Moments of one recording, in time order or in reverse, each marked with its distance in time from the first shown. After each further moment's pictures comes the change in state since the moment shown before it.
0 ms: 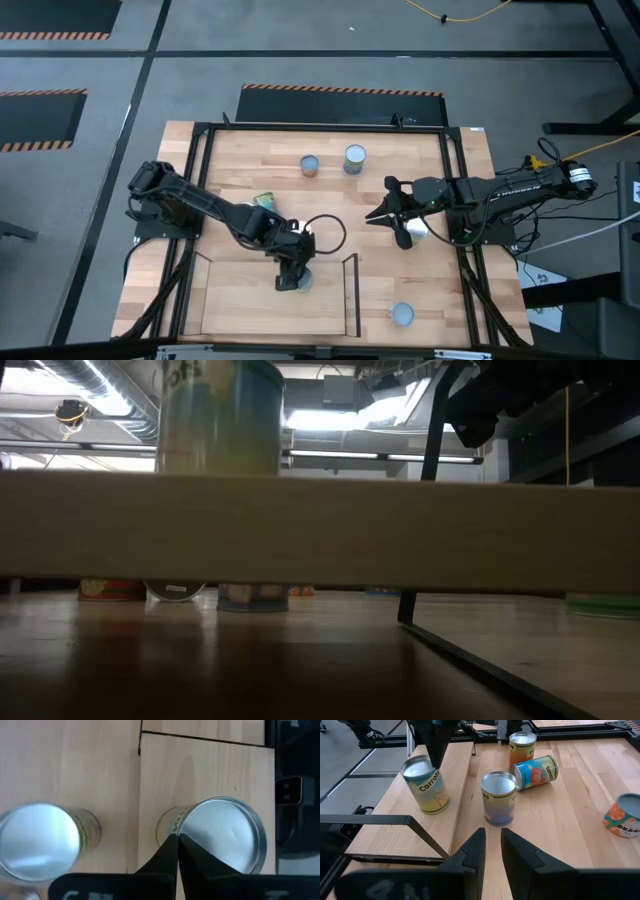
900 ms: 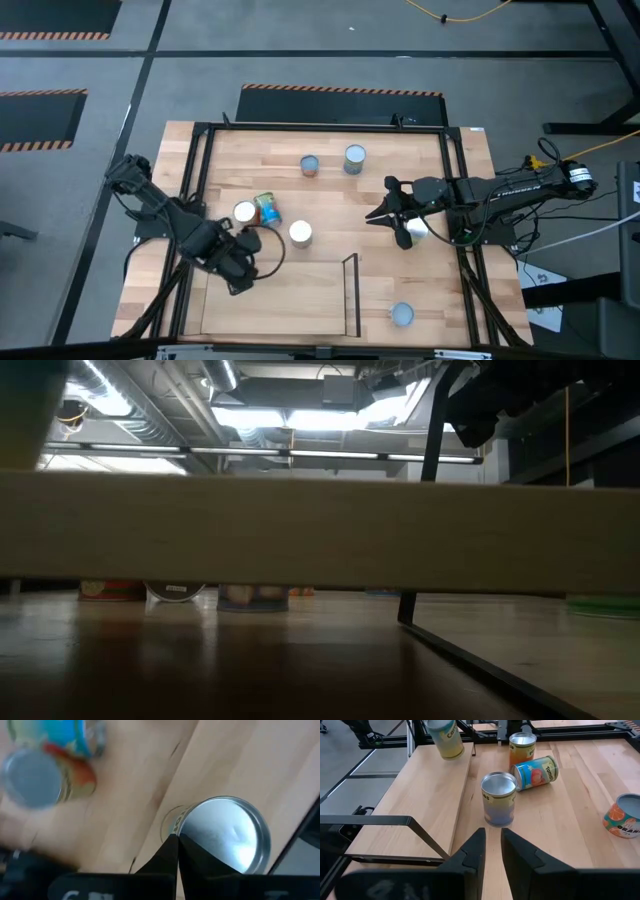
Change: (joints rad) left arm -0.283 -0.198 -0.001 -0.544 -0.159 -0.640; right arm 0.000 0.000 0.001 0.001 0.000 0.000
